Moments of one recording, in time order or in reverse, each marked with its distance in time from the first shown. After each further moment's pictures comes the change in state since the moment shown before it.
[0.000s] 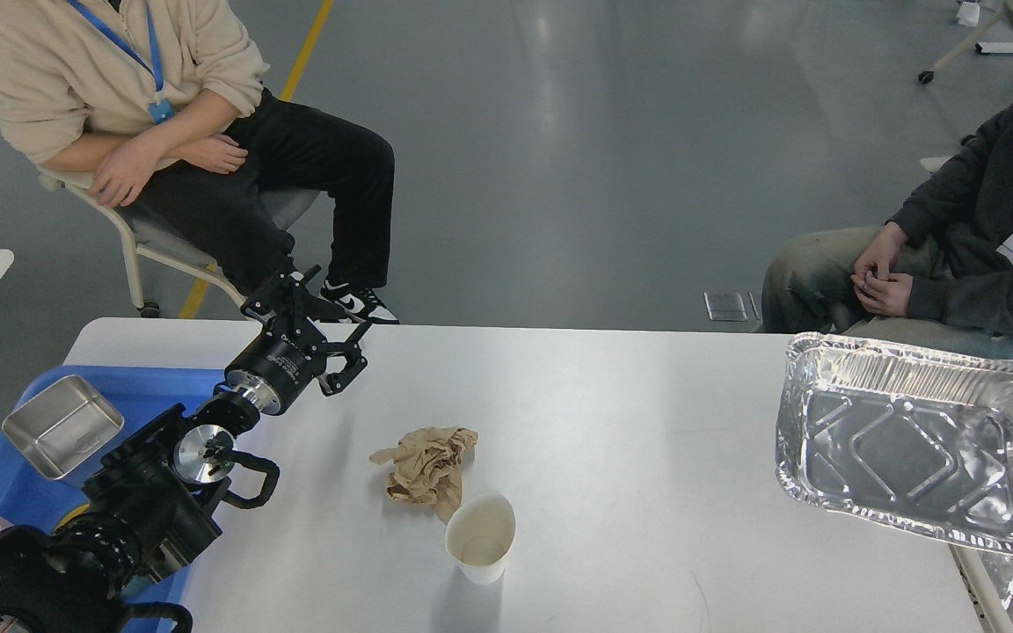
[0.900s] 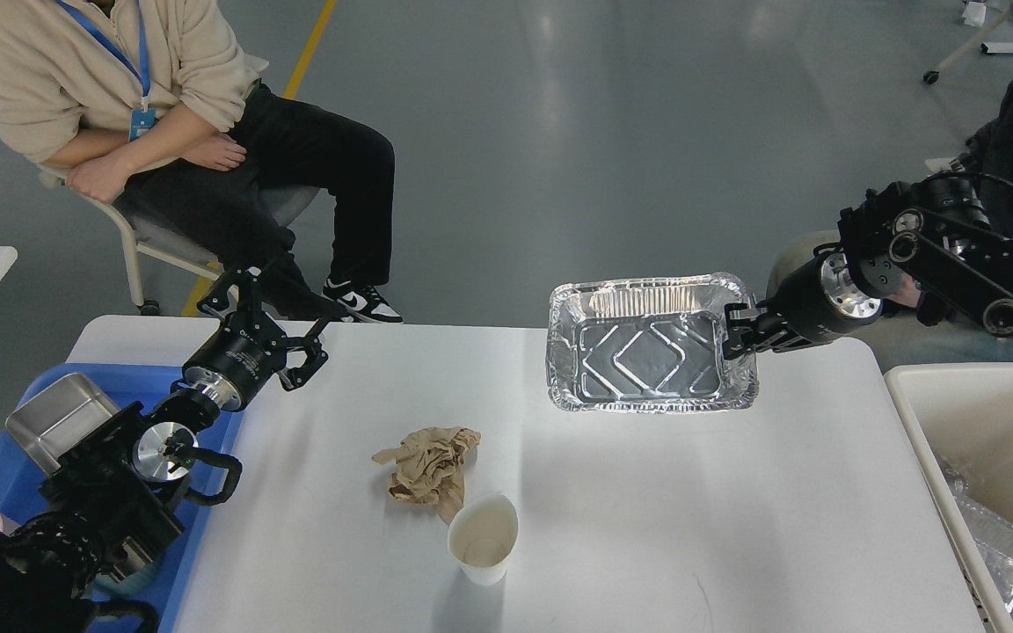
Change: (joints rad) left arm 0.001 0.077 -0.005 -0.002 -0.011 0.001 -0.002; right arm 0.382 1.127 -0.182 -0.818 -0.247 0.000 -0.123
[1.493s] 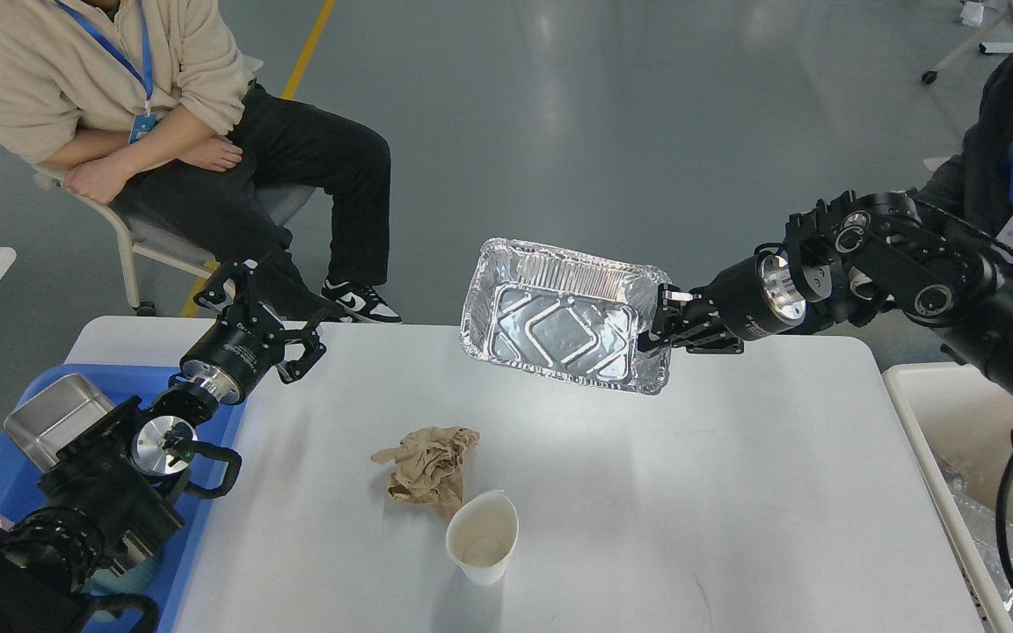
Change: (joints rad) left arm -0.008 0.001 -0.011 0.000 -0.001 0.001 -0.001; right arm -0.012 0.123 0.010 -0.179 0.221 0.000 0.115
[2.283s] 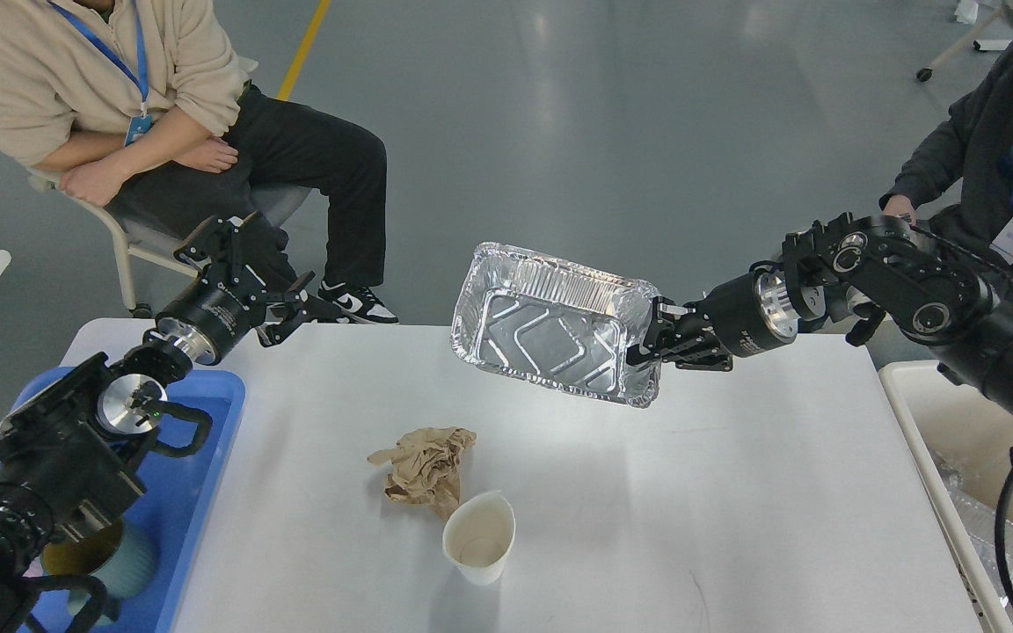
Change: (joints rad) left arm -0.018 0.201 0.141 -0.314 -0.046 0.146 0.111; right arm -0.040 -0.004 0.003 0.013 0.022 0.000 0.039
